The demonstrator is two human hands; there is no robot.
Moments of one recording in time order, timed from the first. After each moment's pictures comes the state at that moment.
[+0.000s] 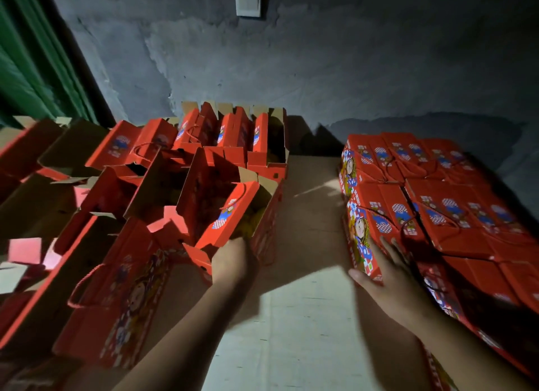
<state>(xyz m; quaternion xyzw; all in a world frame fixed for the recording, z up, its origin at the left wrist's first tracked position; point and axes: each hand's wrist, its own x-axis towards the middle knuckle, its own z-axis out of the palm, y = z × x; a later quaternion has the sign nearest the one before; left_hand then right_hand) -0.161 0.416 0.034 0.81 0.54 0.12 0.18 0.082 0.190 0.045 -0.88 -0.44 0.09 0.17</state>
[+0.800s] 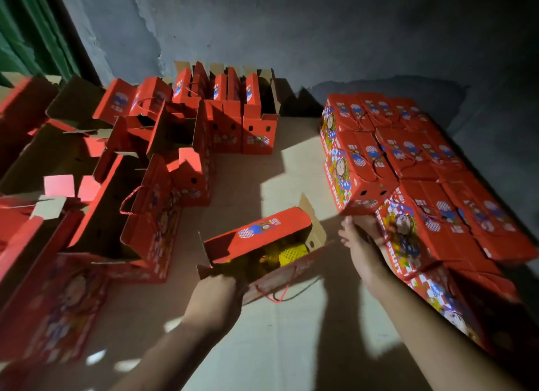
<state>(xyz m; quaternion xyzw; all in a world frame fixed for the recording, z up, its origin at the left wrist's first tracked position) -0.390 0.253 0.025 0.94 0.30 0.05 0.14 -0.098 0.114 0.050 -0.80 -0.15 0.29 0.51</state>
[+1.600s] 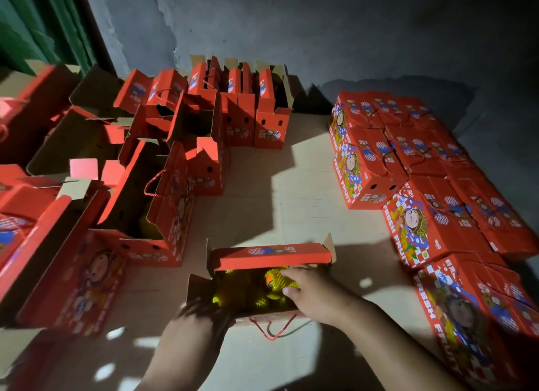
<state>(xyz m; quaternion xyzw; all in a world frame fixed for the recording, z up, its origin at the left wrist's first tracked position) -0.505 0.213 0.037 0.94 0.31 0.08 0.14 -0.243 0.118 0.047 -0.80 -0.49 0.34 0.07</state>
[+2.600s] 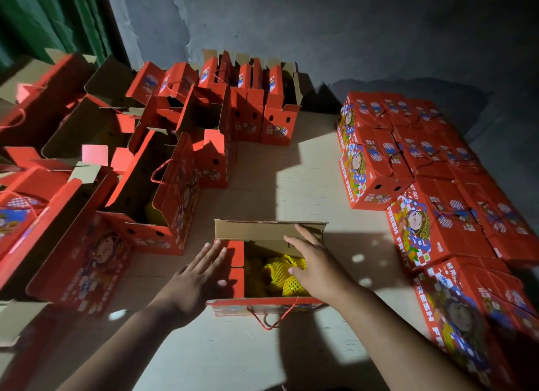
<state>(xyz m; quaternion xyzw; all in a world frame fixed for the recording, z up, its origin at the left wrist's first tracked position) -0.498 0.281 -0.020 0.92 0.28 -0.05 0.26 -0.217 0.120 0.036 -0.79 -0.52 0.24 0.20</state>
